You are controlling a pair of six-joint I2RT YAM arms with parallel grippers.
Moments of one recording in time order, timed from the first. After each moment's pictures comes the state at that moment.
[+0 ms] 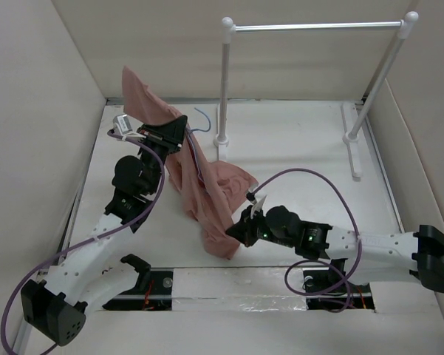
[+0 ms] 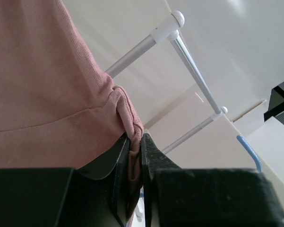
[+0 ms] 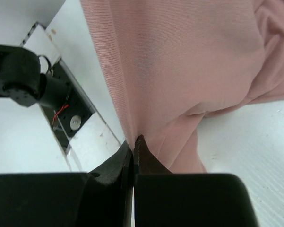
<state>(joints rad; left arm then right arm) -0.52 0.88 0.78 0.42 -0.26 -0.87 1.20 1.07 0.52 0.21 0.09 0.58</state>
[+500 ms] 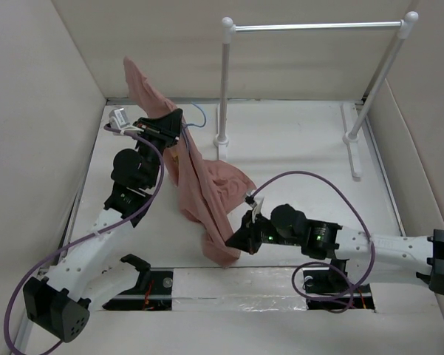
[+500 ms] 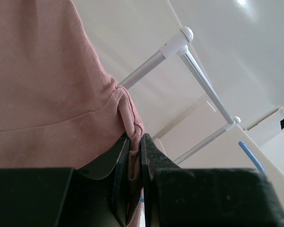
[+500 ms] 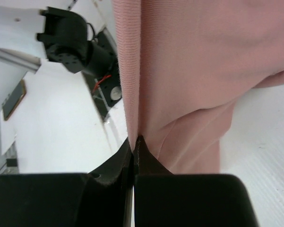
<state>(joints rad) -0.48 0.93 0.84 0.41 -0.27 -0.83 1.22 1.02 0.56 0.11 -0.11 0.62</state>
